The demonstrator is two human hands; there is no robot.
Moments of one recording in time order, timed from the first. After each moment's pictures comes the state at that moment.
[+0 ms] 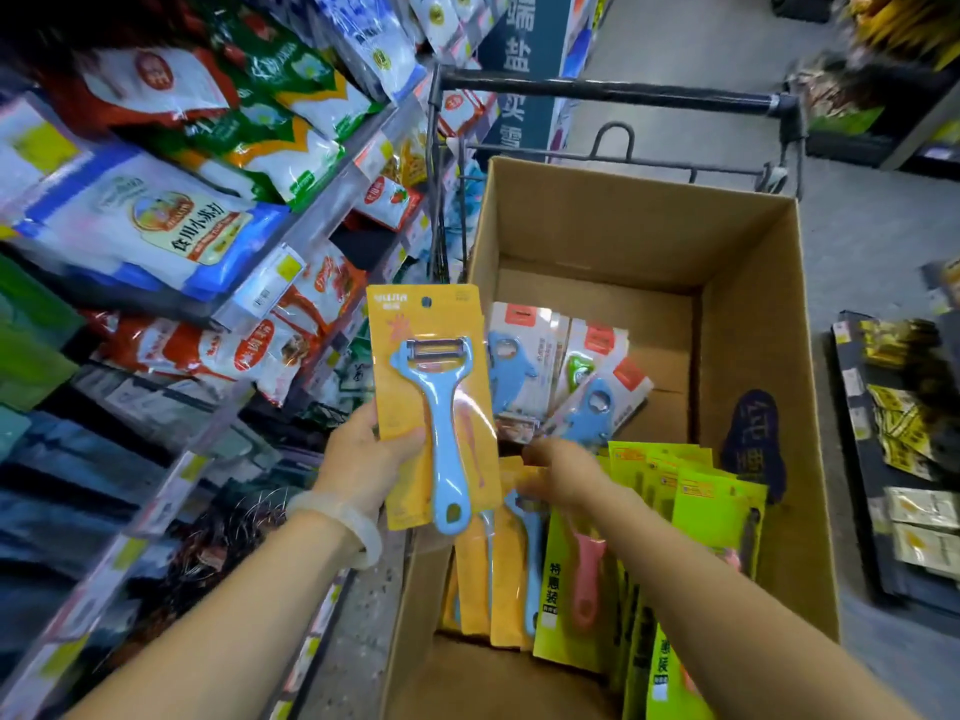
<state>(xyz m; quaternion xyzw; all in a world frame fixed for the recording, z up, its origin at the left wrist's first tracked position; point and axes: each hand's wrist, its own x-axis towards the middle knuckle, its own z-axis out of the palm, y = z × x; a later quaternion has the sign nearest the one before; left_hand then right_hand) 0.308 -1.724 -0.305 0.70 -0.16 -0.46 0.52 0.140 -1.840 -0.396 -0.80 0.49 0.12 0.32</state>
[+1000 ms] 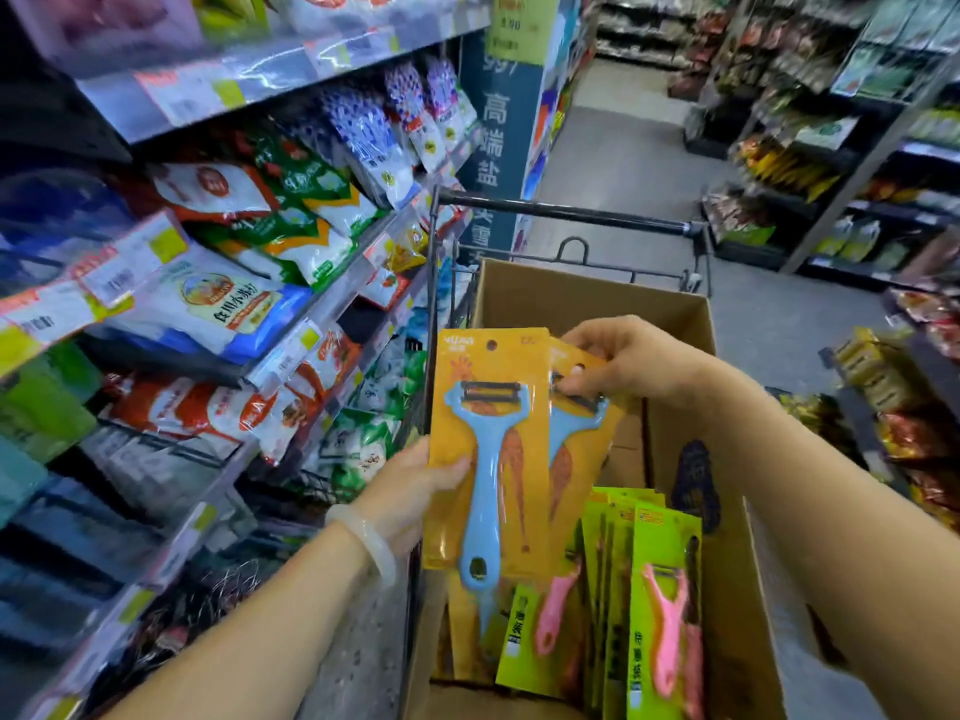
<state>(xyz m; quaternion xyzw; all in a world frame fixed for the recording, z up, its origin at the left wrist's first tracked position) 0.298 -1.702 -0.250 0.56 -0.25 -0.61 0.51 0.119 -1.857 -0.161 -0.77 0.40 -0.10 0.49</state>
